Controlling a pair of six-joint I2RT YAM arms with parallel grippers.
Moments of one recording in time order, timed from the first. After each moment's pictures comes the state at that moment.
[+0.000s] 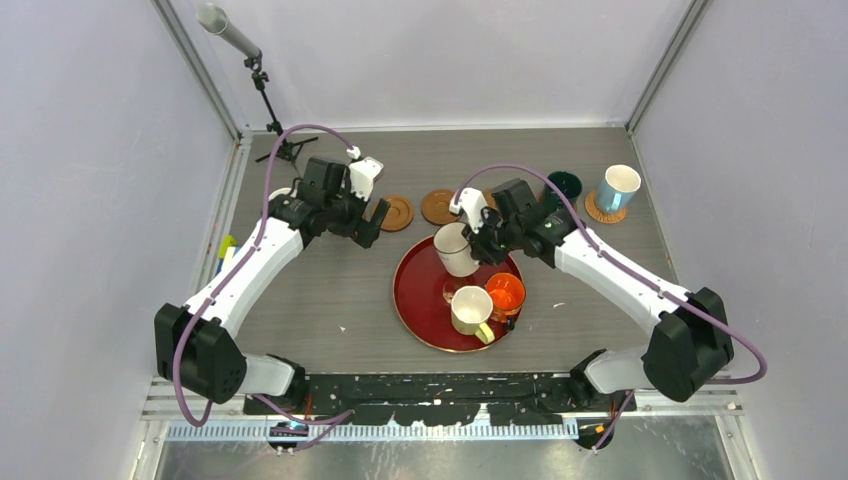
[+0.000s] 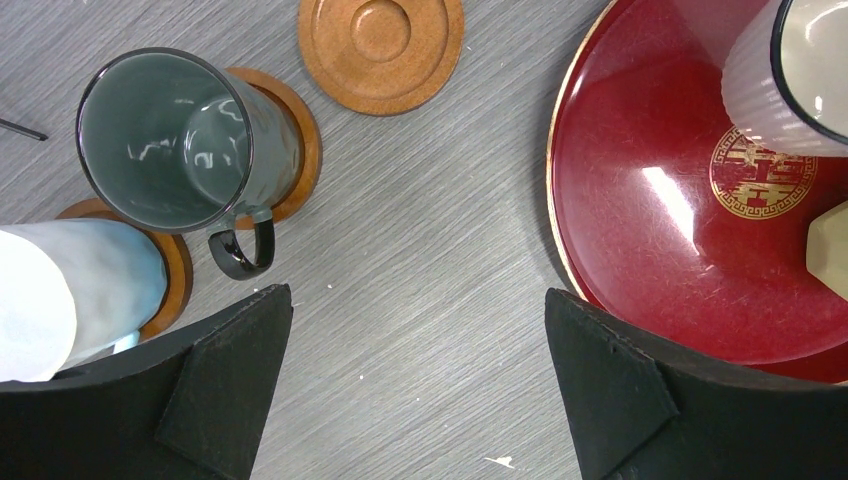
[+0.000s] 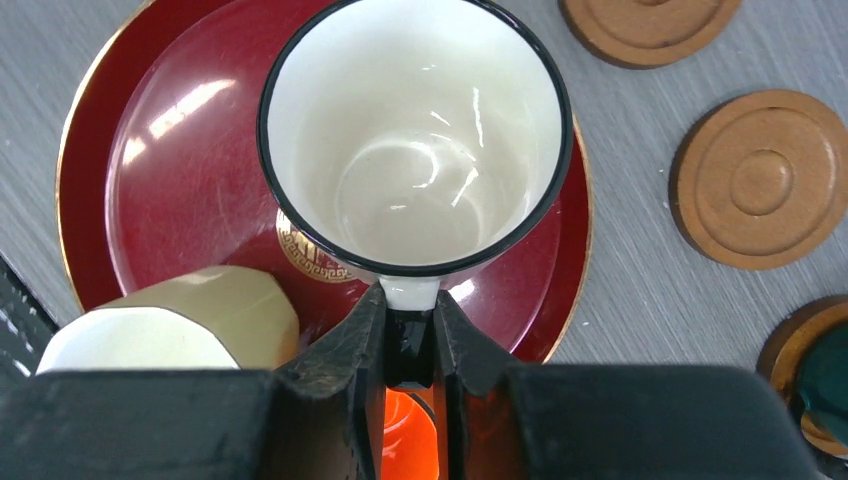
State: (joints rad) left arm -0.38 1.35 1.19 -0.64 0.12 0.19; right arm 0.59 1.37 1.06 -0.57 -0.26 -0.38
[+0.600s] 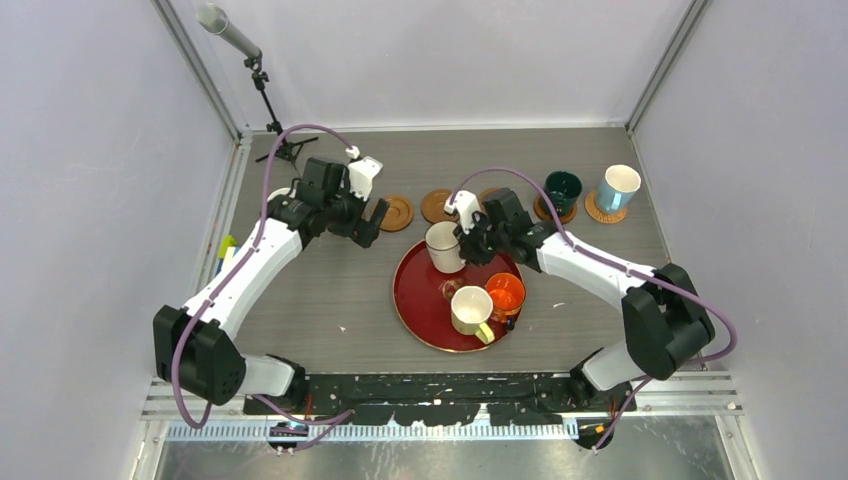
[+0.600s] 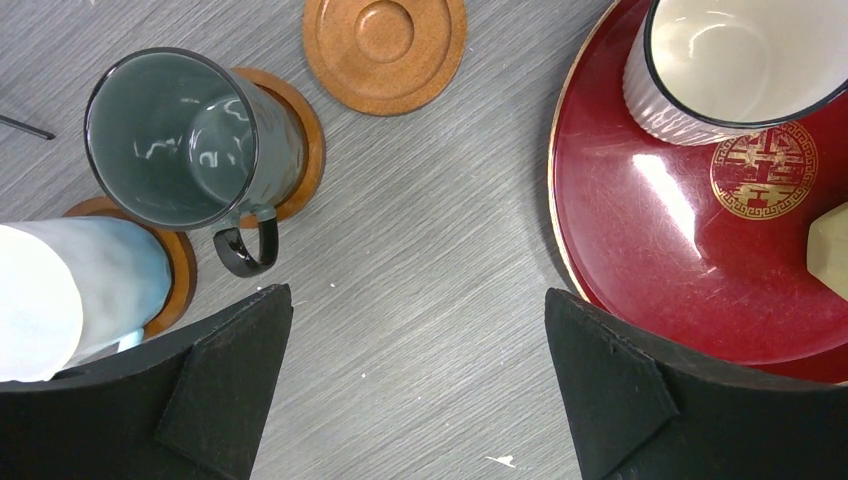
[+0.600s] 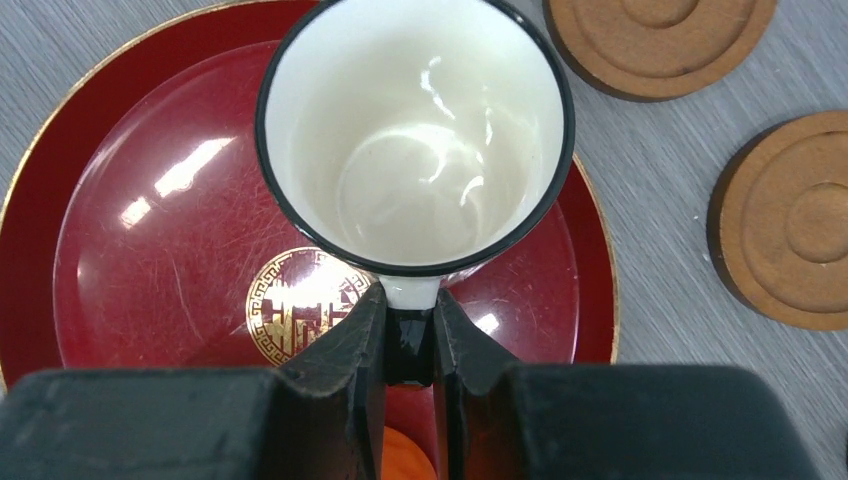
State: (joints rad) left arm -0.38 1.35 1.19 -0.64 0.11 0.19; right arm 0.59 1.46 0.93 -0.22 -0.24 -0.25
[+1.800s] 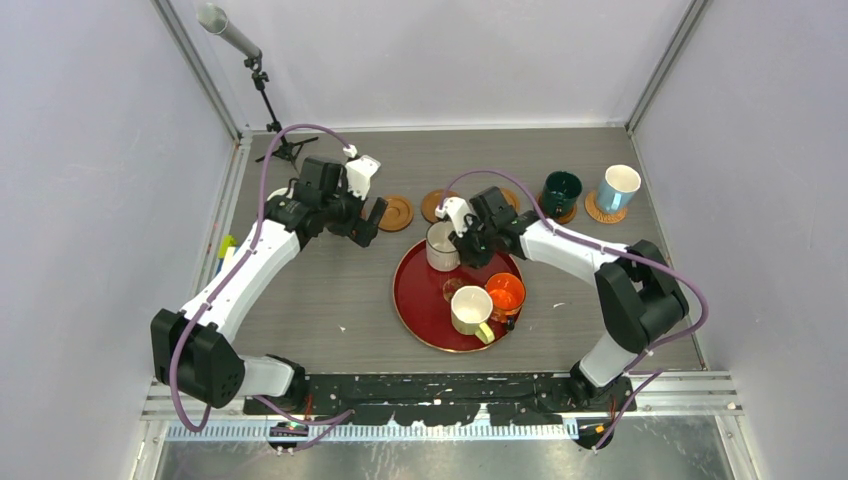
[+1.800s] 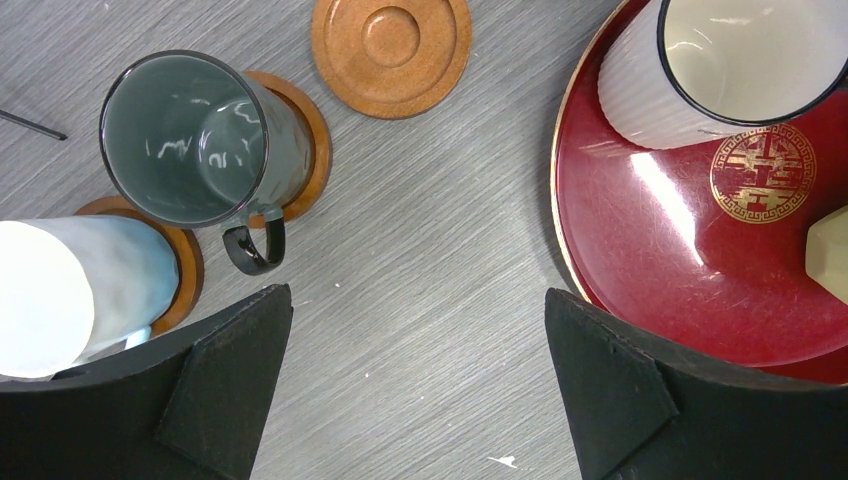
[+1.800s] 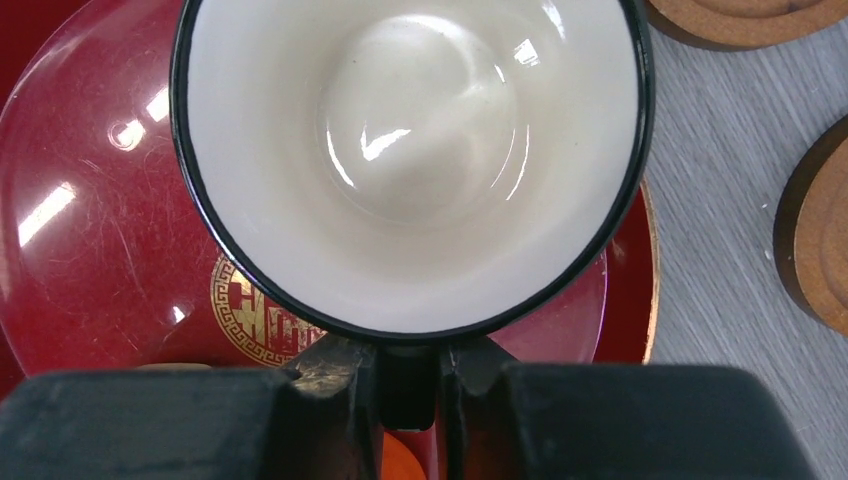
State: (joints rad) left arm -0.38 1.33 1.19 -0.64 0.11 0.19; right arm 0.58 1.64 1.03 -0.35 -0.24 -0.32
